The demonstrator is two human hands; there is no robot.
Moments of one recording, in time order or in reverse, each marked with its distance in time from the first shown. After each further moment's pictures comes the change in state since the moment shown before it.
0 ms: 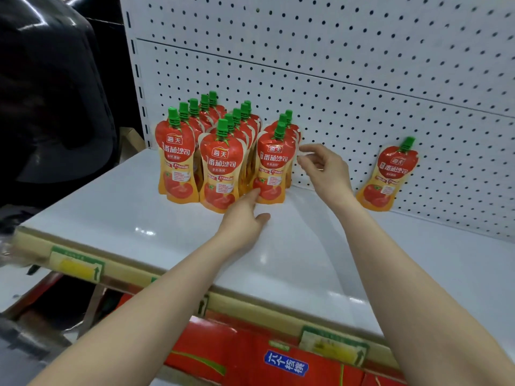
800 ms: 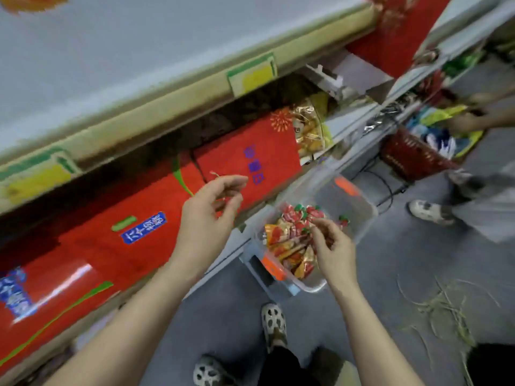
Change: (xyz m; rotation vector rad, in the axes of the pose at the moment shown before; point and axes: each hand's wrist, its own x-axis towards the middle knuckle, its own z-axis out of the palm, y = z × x) left_hand -0.306 0.022 0.255 -0.245 -0.720 0.382; right_hand -0.620 0.125 -0.129 -0.171 0.738 1.013
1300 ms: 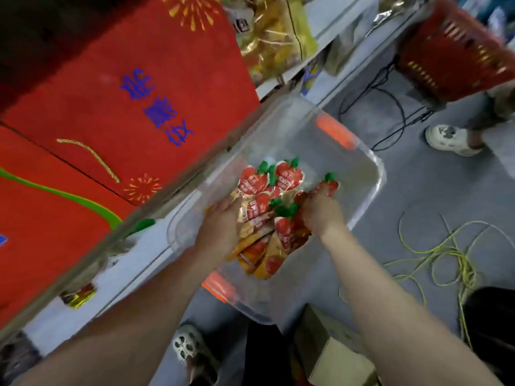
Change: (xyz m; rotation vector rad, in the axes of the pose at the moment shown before) left_hand 0.060 -0.266 0.264 0.804 -0.680 -0.250; right_hand 0.206 0.229 0.036 -0.769 -0.470 0.437
